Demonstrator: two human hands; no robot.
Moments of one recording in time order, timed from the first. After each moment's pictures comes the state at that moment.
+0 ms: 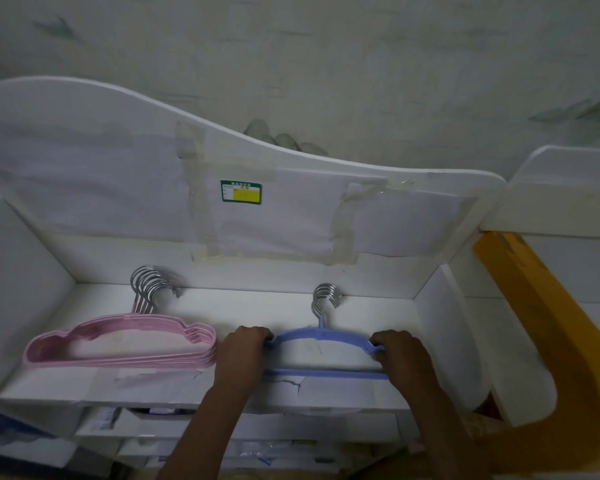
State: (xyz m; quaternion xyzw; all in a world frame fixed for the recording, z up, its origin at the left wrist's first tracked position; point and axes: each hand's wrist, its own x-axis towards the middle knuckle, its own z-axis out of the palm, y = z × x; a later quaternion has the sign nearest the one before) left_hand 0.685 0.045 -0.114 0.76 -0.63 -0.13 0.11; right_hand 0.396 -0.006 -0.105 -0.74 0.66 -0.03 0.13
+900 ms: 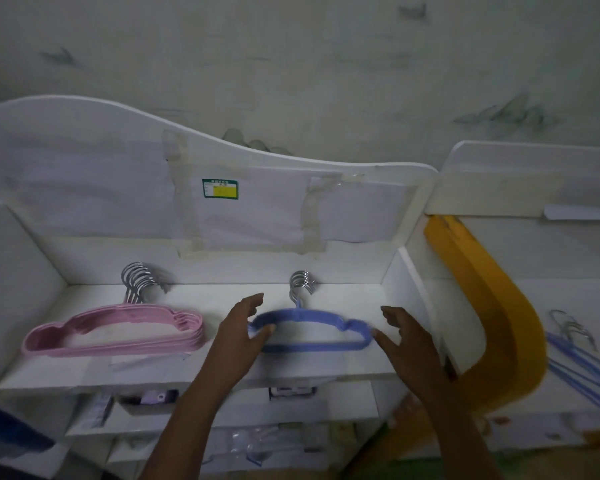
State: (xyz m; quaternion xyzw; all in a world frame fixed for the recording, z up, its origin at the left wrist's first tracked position) left_hand 0.658 0.101 -0.069 0.61 -0.61 -0.29 0.41; right_hand 0.350 0.079 -0.059 -0.64 0.66 -0.31 0.26
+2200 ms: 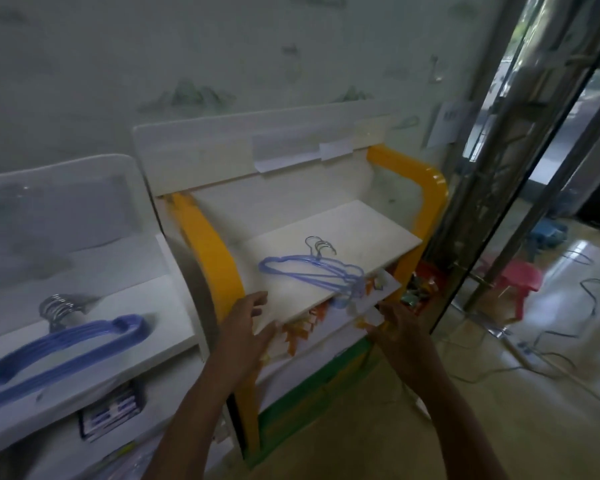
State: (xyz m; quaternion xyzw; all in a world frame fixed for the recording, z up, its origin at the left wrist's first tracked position) left_hand 0.260 0.195 -0.027 0.44 -0.74 -0.37 0.34; right_hand -0.004 0.318 -0.041 -0.48 0.78 -0.36 0.17
